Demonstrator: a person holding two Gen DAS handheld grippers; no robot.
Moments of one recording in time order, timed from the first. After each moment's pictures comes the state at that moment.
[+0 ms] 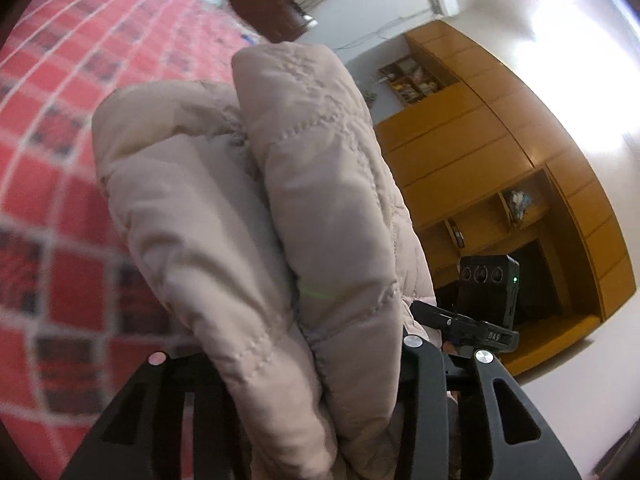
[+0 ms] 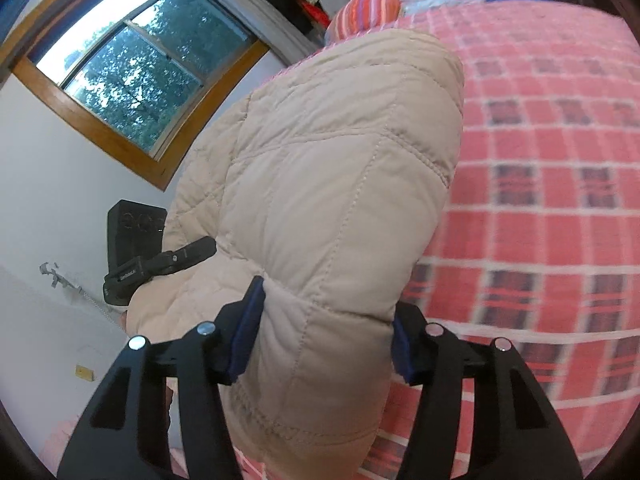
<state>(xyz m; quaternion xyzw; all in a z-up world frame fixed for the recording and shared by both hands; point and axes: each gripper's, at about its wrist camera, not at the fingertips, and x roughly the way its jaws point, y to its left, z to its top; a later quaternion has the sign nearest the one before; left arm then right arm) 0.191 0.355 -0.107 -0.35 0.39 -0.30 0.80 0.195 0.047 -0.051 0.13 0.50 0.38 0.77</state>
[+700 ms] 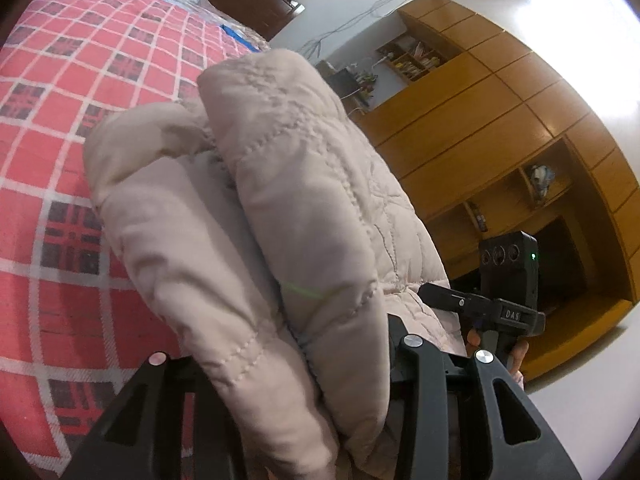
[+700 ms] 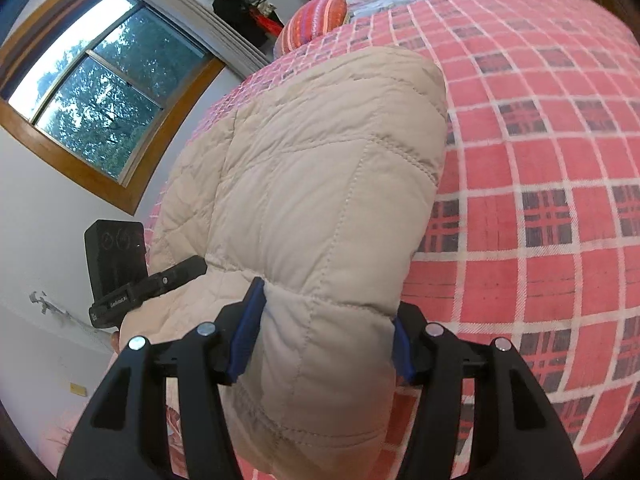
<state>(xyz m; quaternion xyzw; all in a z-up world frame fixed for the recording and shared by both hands) 0.271 0.228 -0.134 -0.31 0.41 -0.27 0.81 0.291 -0.083 -0.090 0.15 0.53 0.33 0.77</state>
